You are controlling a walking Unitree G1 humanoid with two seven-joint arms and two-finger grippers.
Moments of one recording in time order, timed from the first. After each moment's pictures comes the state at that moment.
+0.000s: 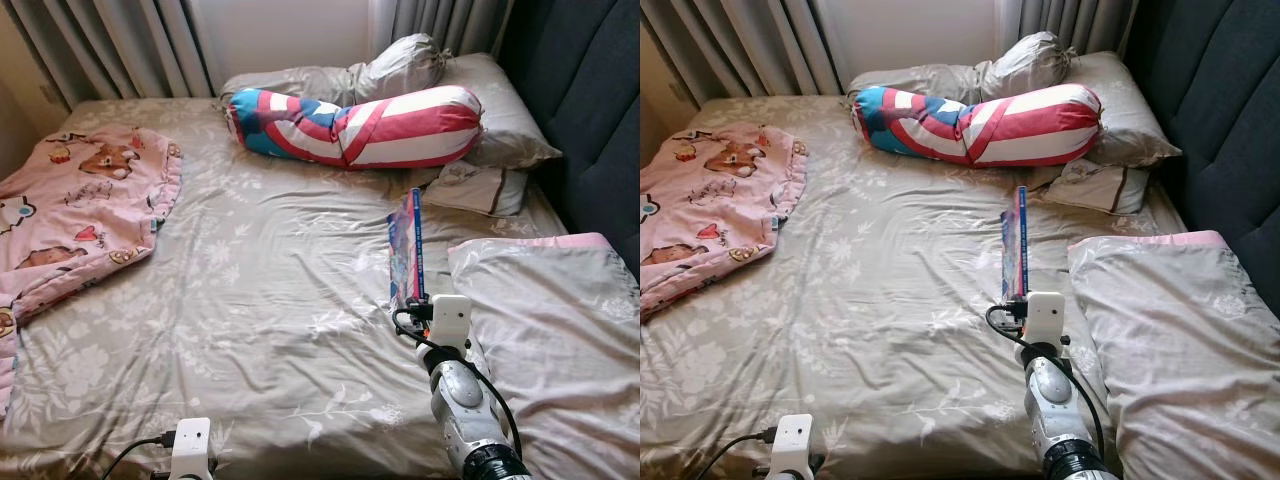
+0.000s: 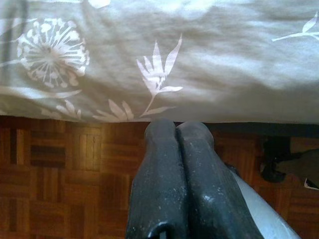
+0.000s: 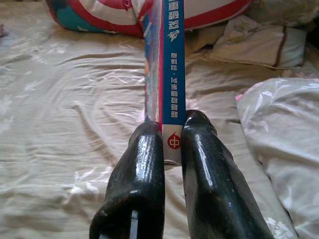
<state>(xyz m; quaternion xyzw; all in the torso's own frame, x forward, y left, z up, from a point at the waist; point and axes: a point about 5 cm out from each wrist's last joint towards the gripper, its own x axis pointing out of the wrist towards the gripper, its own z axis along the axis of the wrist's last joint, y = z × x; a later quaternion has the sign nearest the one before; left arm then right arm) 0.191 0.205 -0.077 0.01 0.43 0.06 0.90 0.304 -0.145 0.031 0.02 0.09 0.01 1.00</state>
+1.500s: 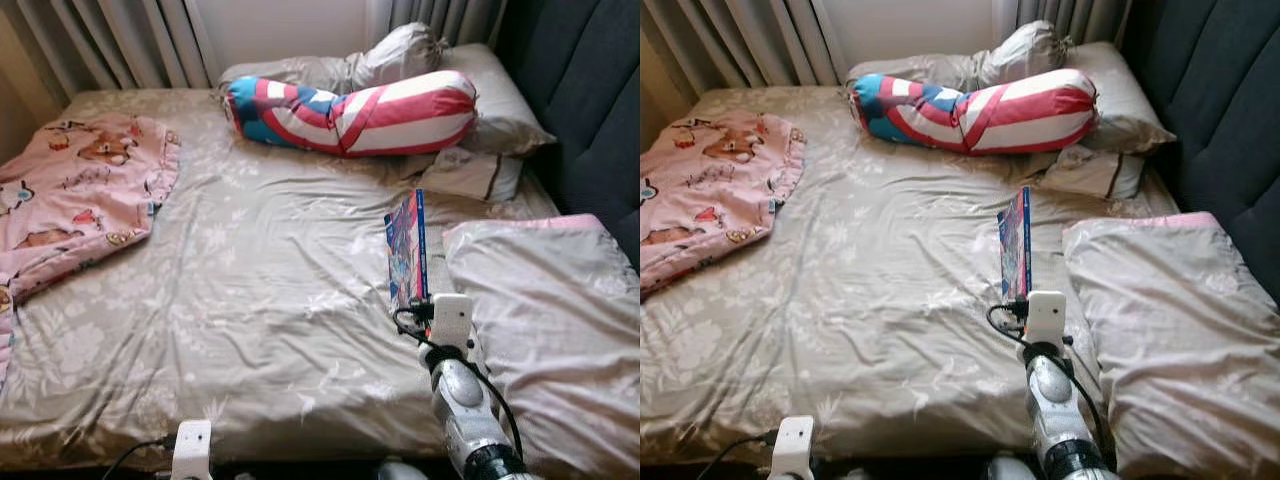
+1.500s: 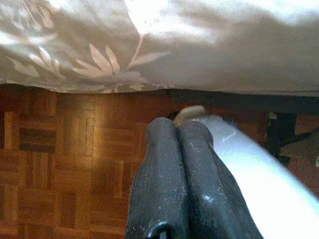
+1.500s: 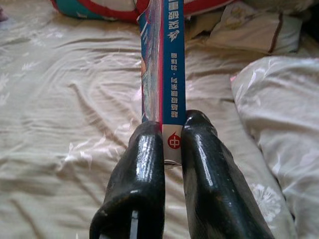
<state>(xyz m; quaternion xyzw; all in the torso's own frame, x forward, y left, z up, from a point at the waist) 0.188 0.204 -0.079 0.01 0.44 0.06 0.90 0.304 -0.143 0.031 0.01 0.10 0.00 1.00</state>
